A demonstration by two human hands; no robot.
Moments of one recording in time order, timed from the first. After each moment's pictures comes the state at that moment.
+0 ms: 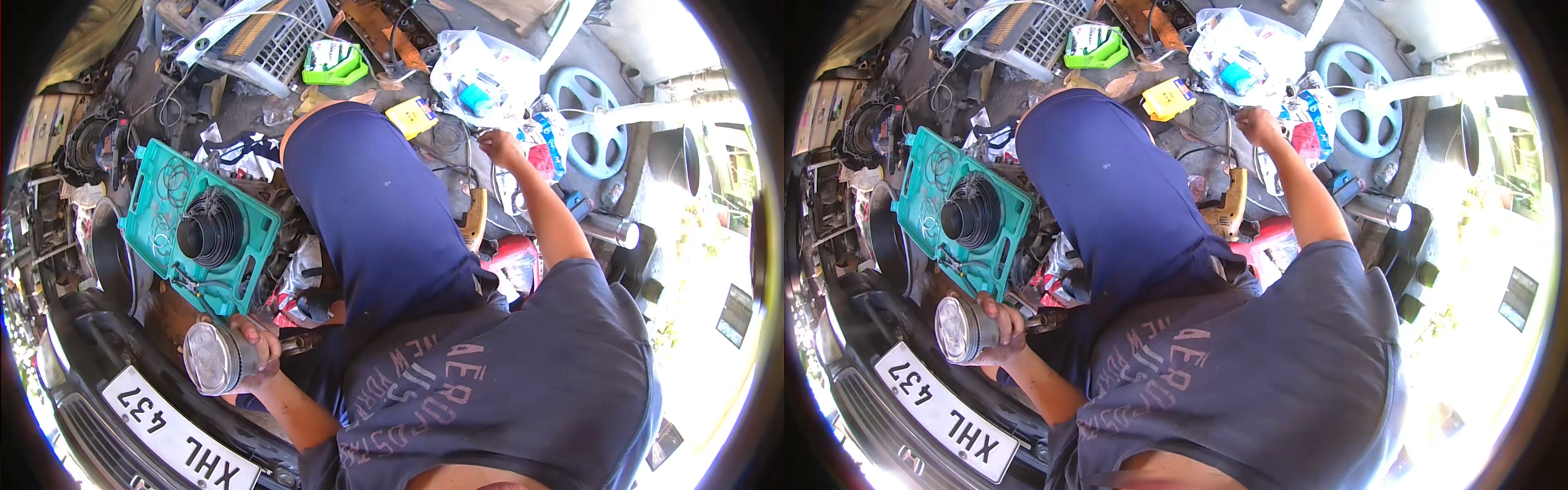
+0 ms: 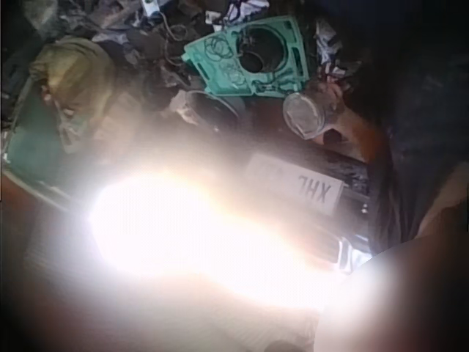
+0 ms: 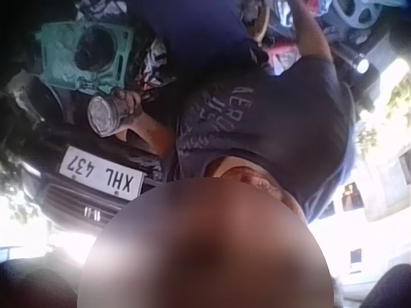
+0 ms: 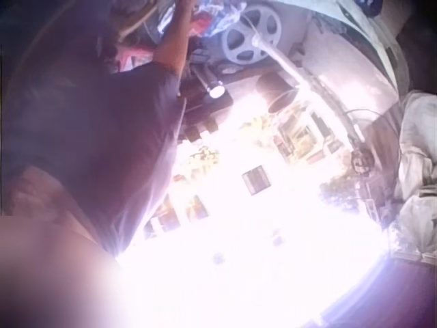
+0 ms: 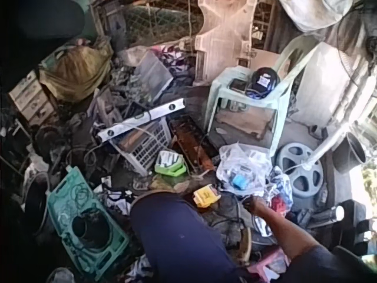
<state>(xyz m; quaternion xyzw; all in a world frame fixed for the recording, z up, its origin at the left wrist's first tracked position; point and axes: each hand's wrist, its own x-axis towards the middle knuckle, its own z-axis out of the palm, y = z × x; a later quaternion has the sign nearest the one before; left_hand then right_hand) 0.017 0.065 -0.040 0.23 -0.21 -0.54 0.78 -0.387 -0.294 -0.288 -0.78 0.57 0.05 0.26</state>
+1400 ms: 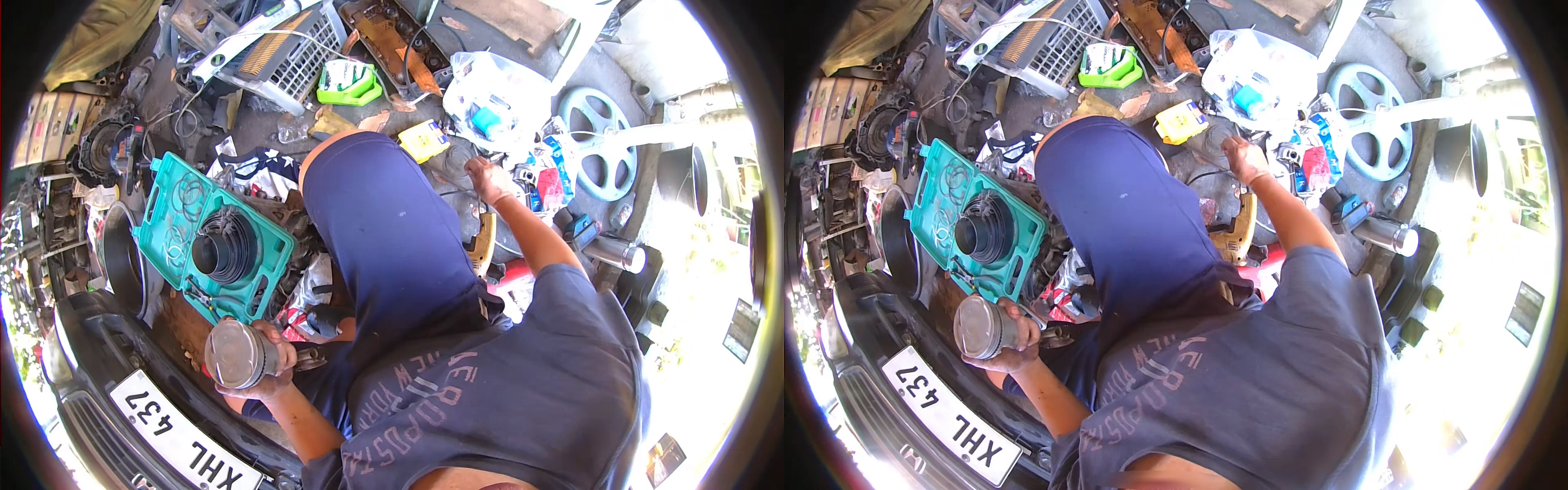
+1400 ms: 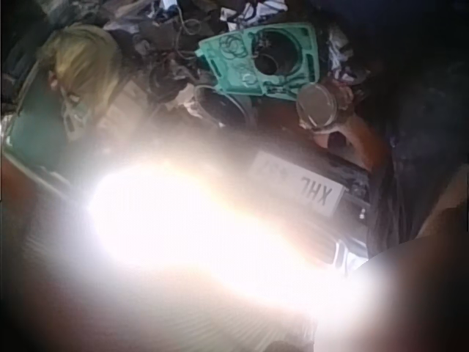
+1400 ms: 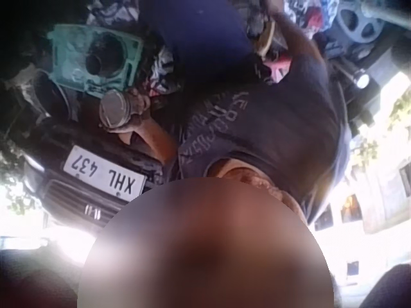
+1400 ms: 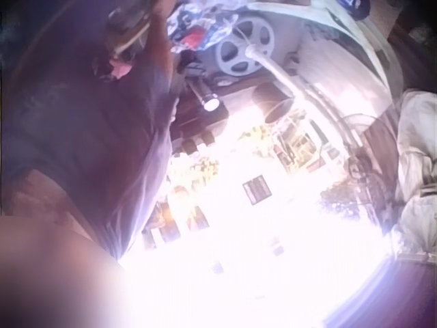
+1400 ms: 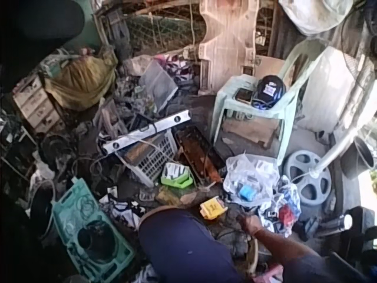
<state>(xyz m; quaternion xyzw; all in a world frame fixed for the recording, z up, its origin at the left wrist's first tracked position) 0.006 0.051 -0.040 0.35 -0.25 -0.51 0.75 -0.342 -0.263 -0.301 -0.83 0.50 -0.08 0.24</state>
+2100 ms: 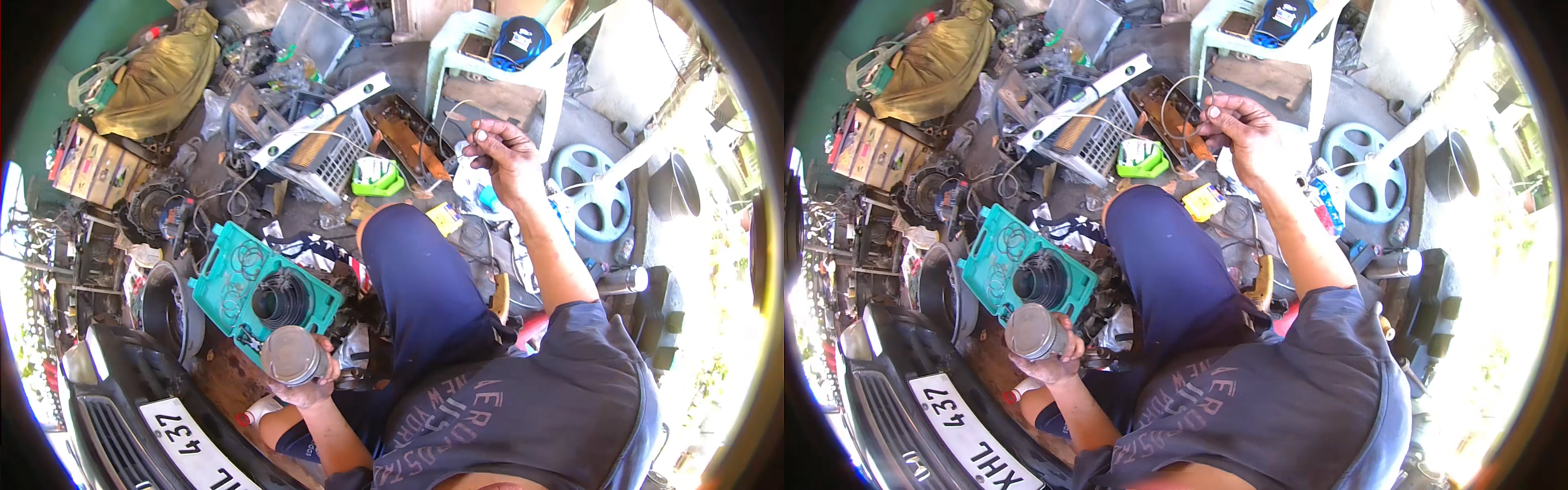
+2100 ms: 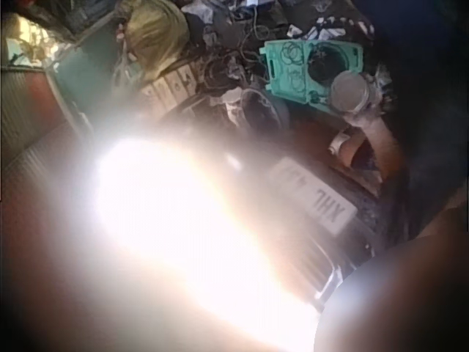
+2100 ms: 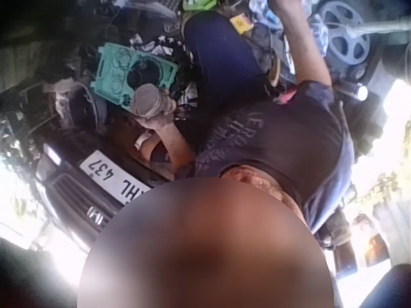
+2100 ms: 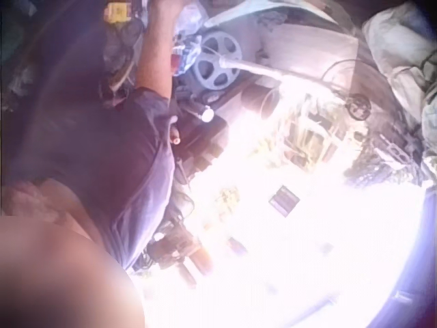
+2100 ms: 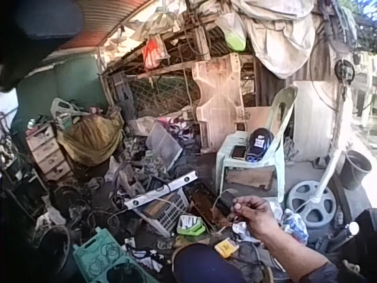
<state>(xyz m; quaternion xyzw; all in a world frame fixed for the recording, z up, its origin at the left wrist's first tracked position) 0.010 0.029 -0.033 0.29 -0.29 -0.54 0.74 -0.269 -0.286 0.005 -0.42 0.27 -0.59 0.64</state>
